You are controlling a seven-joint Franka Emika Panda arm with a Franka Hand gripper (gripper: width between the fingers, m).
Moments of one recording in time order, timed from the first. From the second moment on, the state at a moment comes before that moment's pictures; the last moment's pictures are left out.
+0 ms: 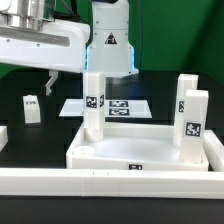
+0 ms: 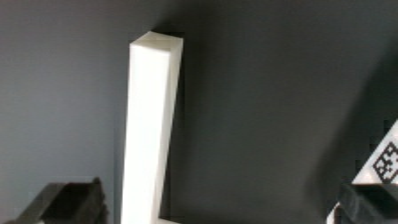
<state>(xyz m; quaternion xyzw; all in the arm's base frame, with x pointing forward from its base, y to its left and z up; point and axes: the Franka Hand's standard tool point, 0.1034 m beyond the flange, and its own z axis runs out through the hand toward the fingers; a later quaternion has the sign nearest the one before) 0.509 -0.181 0.095 0.99 0.09 0.08 0.07</state>
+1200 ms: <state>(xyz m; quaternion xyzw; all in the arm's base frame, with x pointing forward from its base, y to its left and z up) 0.469 -0.186 0.066 0.97 0.11 -0.21 0.00</state>
